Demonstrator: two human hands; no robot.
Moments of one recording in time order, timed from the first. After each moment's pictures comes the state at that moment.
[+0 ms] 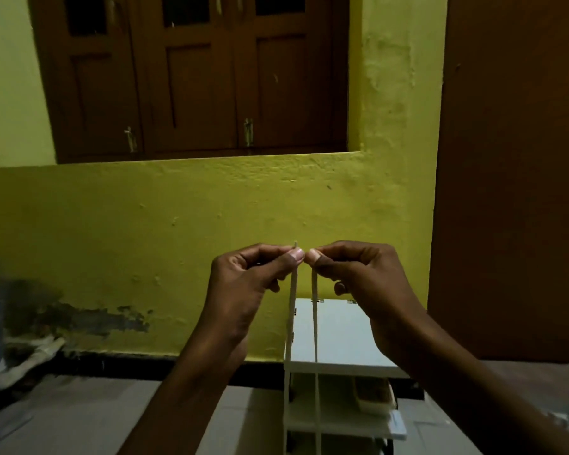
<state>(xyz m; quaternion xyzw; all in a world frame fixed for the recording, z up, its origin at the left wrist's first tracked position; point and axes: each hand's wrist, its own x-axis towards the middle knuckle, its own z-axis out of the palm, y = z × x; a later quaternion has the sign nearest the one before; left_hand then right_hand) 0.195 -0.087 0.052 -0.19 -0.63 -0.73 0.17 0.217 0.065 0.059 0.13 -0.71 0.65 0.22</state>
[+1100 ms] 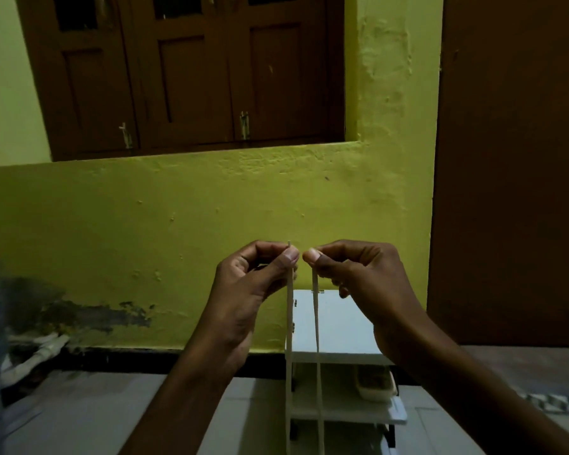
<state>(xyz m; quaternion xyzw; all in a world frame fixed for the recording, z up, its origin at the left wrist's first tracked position) 0.192 -0.086 0.041 -0.21 -0.61 -0.76 0.11 0.217 0.066 0.047 0.14 -0.71 0.64 0.26</state>
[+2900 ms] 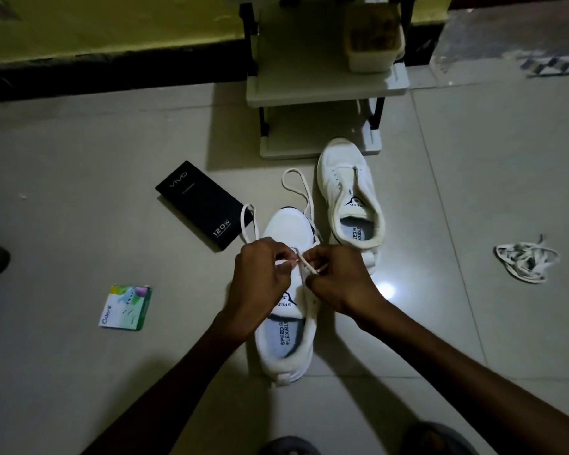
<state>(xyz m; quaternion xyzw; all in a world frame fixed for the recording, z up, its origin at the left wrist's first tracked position) 0.252 -0.089 -0.364 -0.11 -0.93 -0.35 -0.05 0.284 0.057 -0.358 -0.12 -0.84 0.51 -0.13</state>
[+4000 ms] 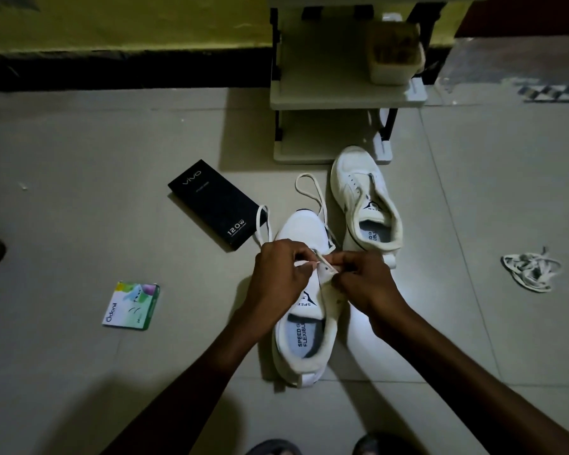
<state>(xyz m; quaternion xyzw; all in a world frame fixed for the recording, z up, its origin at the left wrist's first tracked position) 0.249 -0.095 -0.368 -0.12 -0.90 -0.42 -0.08 0.295 0.047 -0.356 -0.22 -0.76 0.60 -0.10</state>
